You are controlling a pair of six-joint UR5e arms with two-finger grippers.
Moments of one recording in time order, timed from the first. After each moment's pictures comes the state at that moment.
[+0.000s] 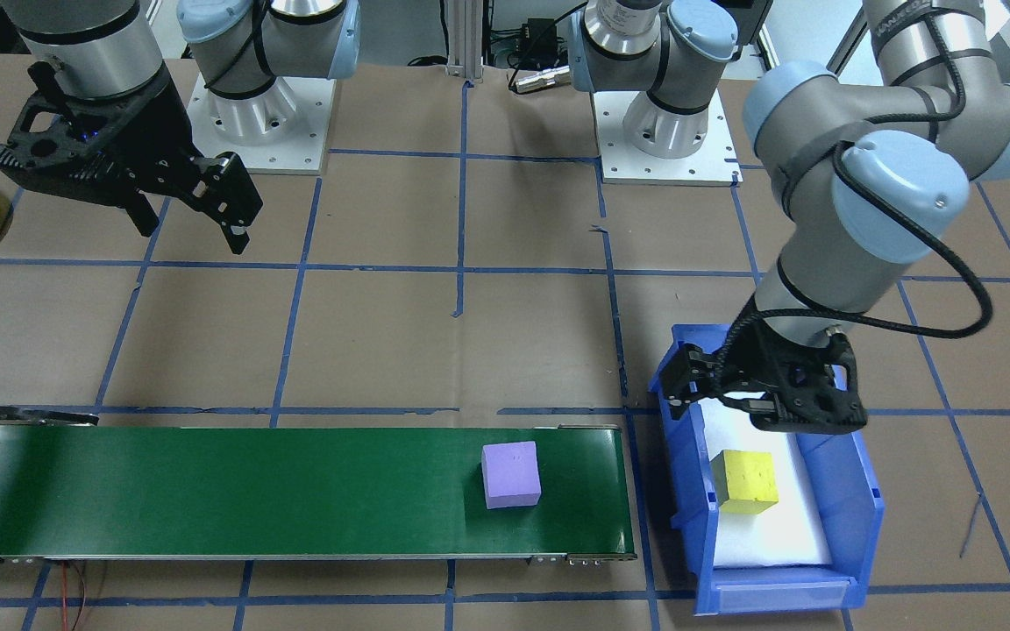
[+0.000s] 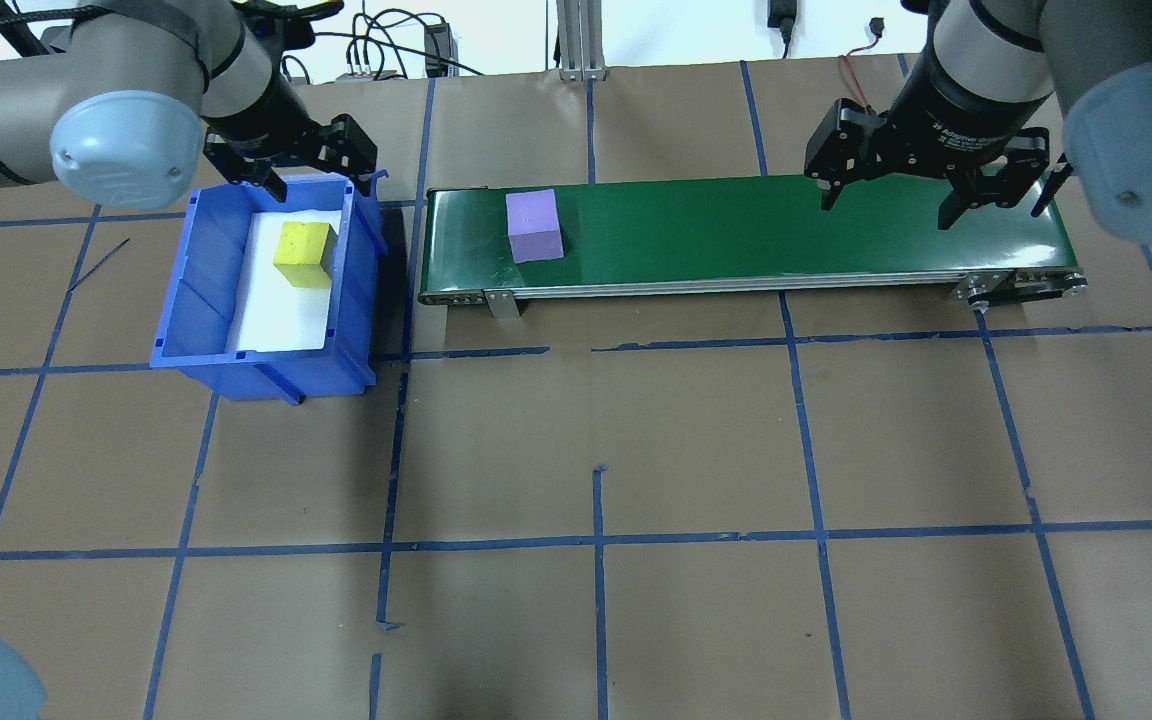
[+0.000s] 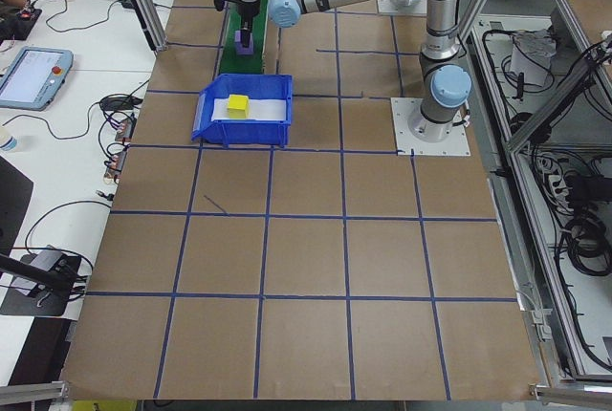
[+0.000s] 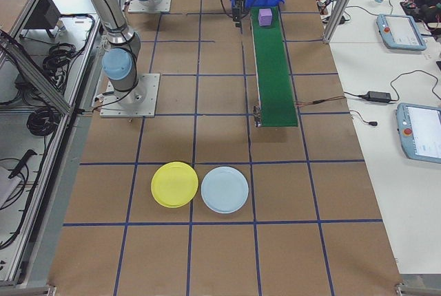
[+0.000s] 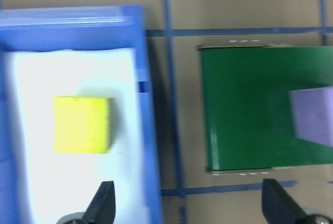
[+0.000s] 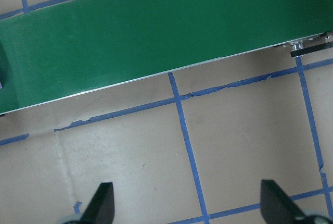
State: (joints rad) left arm -1.46 -1.87 -1.54 -1.18 1.52 0.13; right arm 1.56 -1.61 1.64 -1.72 -1.55 0.22
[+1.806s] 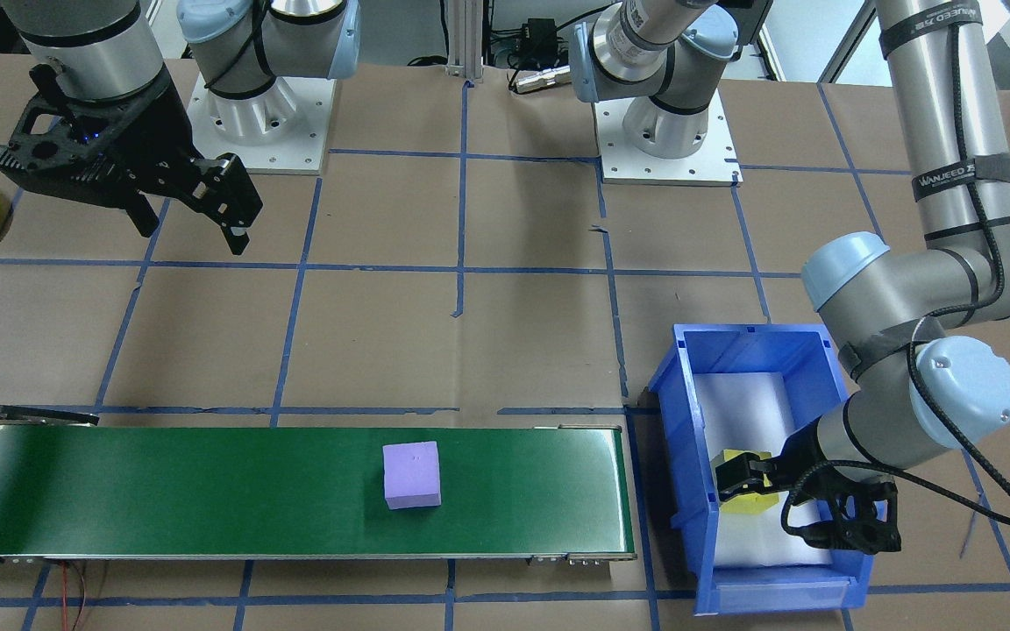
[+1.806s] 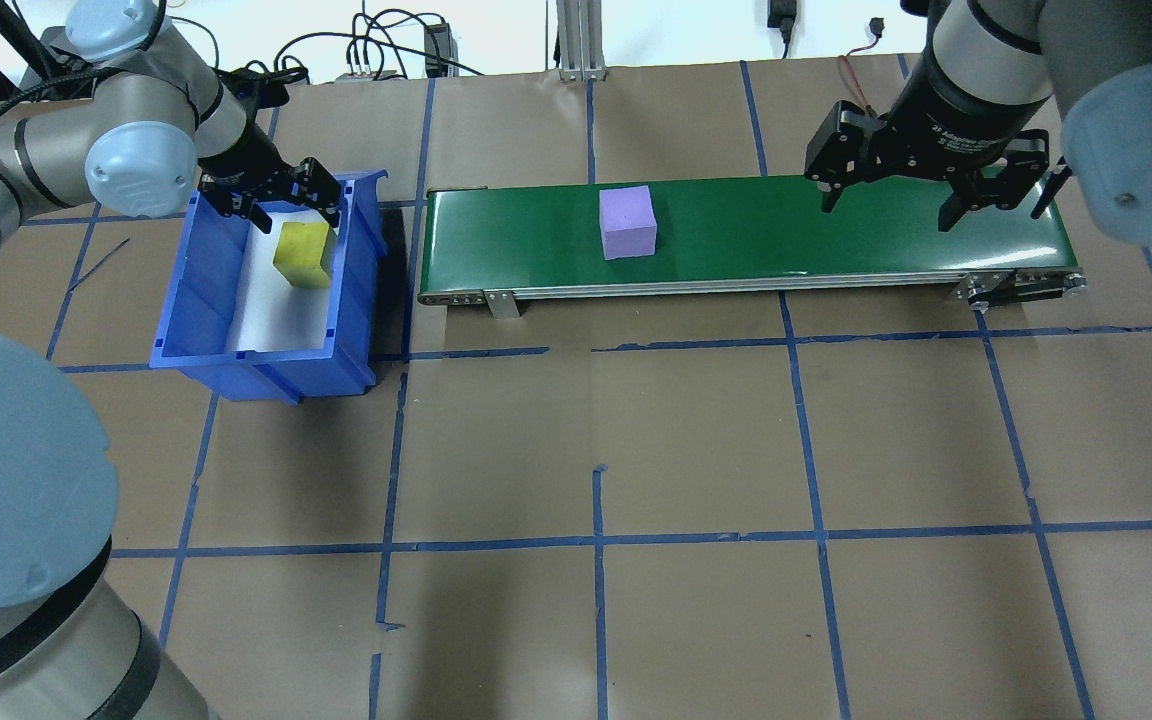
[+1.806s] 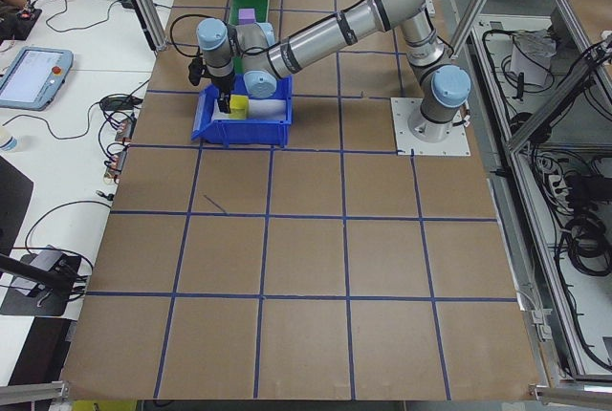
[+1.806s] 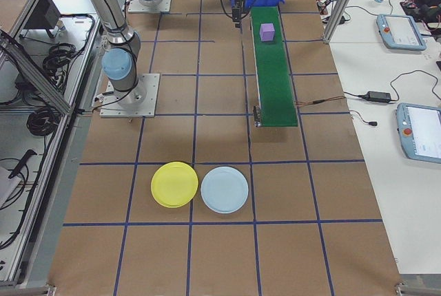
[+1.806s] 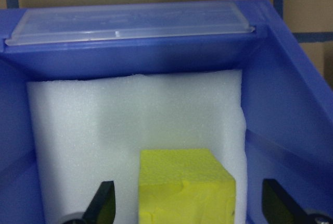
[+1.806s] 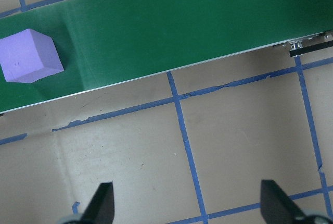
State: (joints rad) left arm -1.36 -2.13 -1.48 -1.11 1.45 0.25; right arm 1.56 -1.61 1.64 -1.73 -1.56 0.22
